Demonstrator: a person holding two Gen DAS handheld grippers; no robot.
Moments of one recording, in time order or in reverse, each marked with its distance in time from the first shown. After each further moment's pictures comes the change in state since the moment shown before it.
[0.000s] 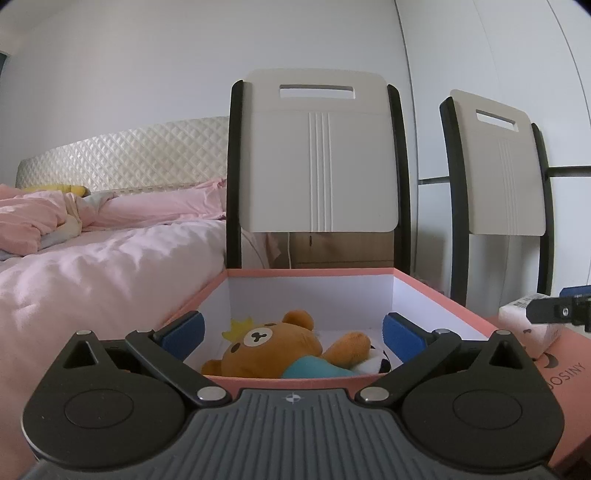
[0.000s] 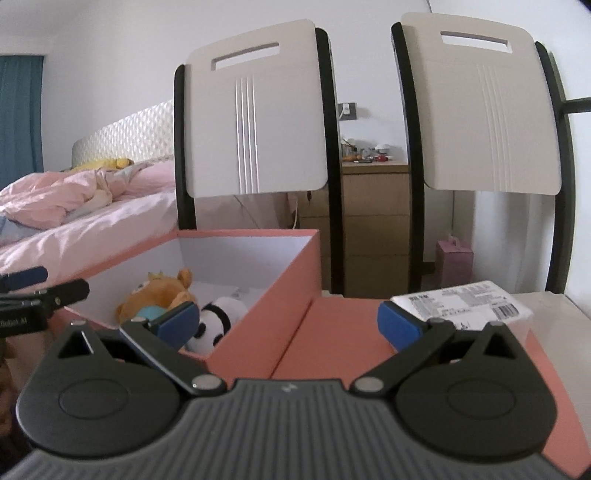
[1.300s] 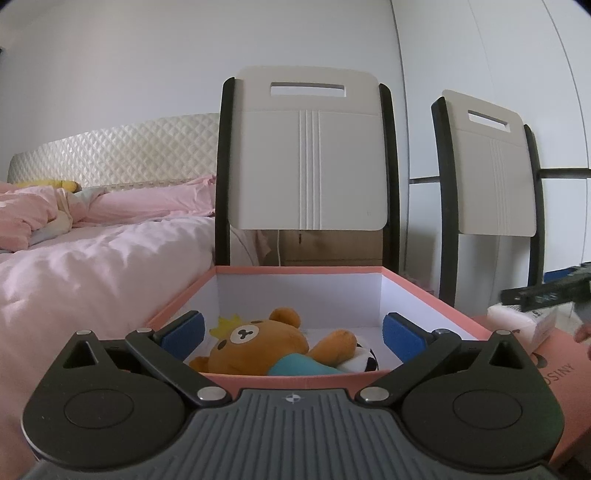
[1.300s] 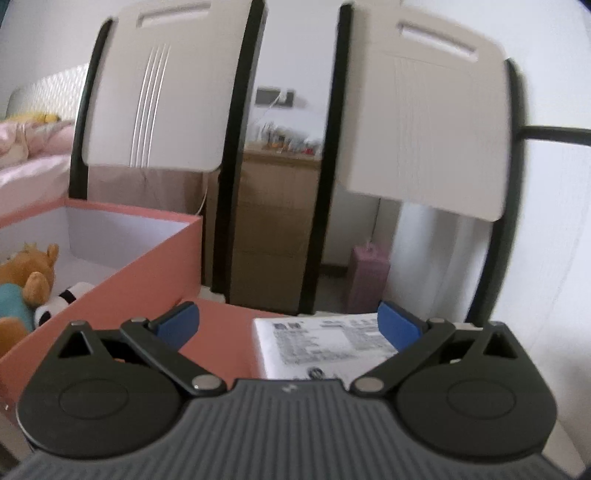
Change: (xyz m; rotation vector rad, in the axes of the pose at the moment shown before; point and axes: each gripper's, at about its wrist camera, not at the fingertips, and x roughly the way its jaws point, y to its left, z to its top) left arm 0.002 -0.002 0.000 -0.009 0.014 -0.041; right arm 0.074 -0.062 0.019 -0.125 0.072 -0.287
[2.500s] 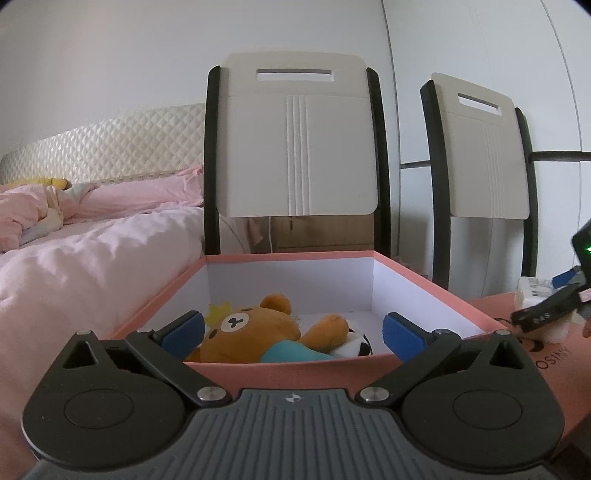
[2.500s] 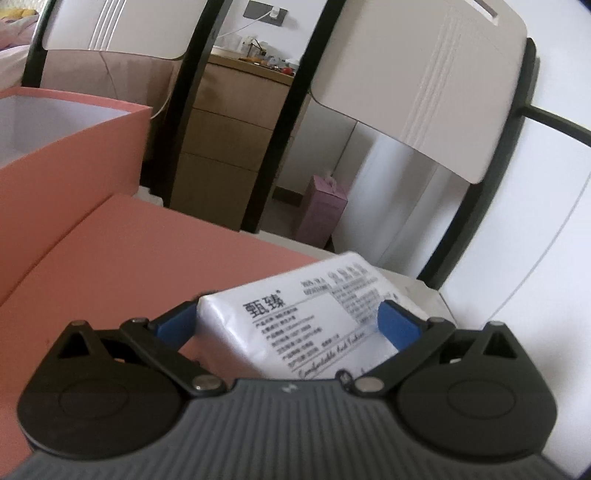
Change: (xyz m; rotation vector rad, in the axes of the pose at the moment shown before) left arm 0.002 -0.006 -0.004 0.035 0.034 -0.023; right arm 0.024 -0.013 -0.027 -0.175 0.231 -0.166
